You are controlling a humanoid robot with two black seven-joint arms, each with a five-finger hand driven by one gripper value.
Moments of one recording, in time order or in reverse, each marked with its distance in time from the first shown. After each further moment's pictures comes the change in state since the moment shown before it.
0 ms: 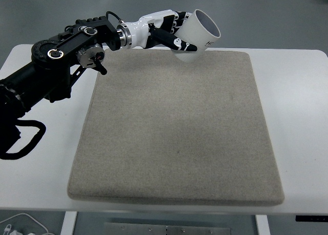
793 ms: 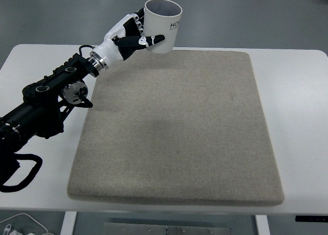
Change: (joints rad) left arm 0.220 0.001 -0.105 0.098 -0.078 -0.046 -0.475; right arm 0.000 0.000 0.000 0.001 0.000 0.000 0.000
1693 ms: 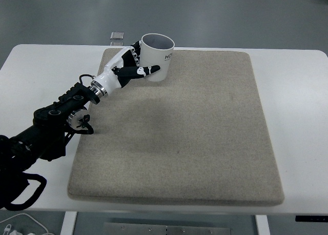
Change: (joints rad) left arm 0.092 -0.063 0.103 0.116 0.016 0.053 -0.059; right arm 0.000 0.000 -0.001 0.000 0.000 0.003 0.000
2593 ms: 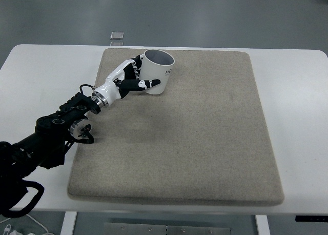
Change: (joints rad) left arm 0.033 -0.002 0.057 -0.002 0.000 0.054 0.000; right arm 0.000 0.000 0.001 0.000 0.000 -0.002 0.000
